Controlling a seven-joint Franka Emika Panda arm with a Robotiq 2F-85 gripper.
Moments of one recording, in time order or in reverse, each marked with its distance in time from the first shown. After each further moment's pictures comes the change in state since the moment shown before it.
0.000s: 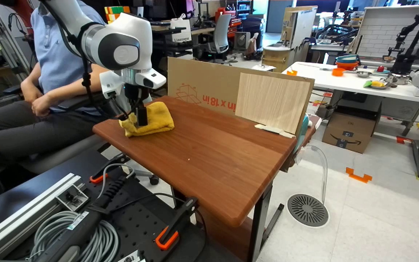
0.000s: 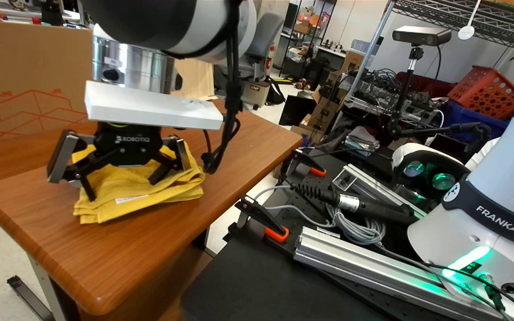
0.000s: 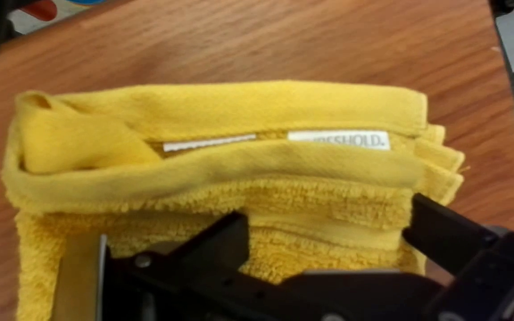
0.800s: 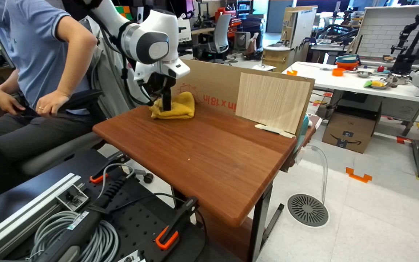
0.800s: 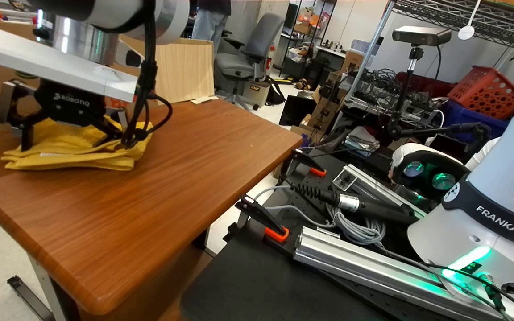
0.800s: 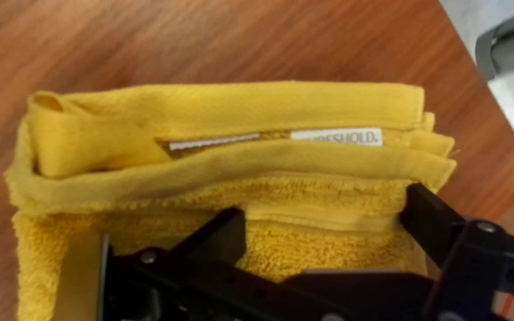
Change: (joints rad) arm 0.004 0.202 -0.080 0.380 0.000 -0.034 0.236
